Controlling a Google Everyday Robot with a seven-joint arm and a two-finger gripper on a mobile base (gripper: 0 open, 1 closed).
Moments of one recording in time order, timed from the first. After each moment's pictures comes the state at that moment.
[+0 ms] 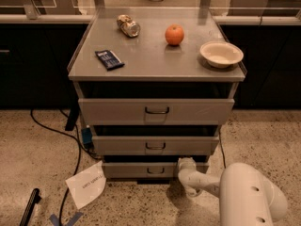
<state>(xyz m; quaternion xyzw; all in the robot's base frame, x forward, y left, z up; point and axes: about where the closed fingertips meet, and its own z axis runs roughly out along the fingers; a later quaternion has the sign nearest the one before) 0.736 -0.216 0.200 -0.02 0.88 -0.06 0.47</state>
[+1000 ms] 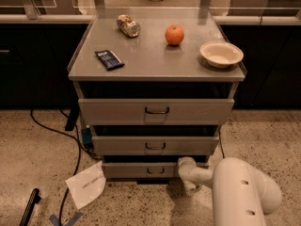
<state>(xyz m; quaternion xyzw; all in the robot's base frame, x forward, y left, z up) 0.738 -0.219 0.188 -0.03 0.90 -0.06 0.43</state>
